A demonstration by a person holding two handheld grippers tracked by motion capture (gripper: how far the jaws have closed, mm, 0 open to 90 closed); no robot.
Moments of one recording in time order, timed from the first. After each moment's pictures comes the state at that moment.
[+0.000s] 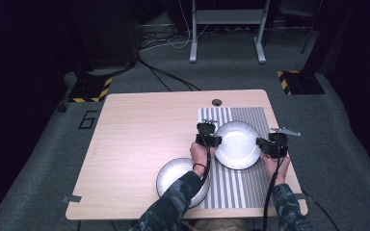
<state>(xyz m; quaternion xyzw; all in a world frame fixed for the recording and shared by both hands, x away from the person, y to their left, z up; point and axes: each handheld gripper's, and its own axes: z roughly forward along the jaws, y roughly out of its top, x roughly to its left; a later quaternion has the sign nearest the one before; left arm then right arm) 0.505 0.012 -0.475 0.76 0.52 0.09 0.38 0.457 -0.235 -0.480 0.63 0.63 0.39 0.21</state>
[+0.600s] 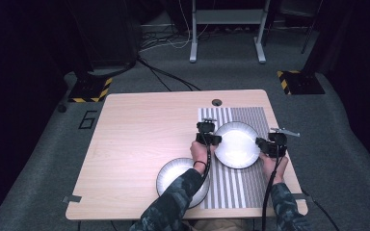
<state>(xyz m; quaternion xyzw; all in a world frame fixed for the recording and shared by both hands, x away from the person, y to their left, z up) 0.517 0.012 -0.482 0.76 0.54 0.07 0.37 0.464 -0.236 -0.489 0.65 0.61 0.40 0.20</state>
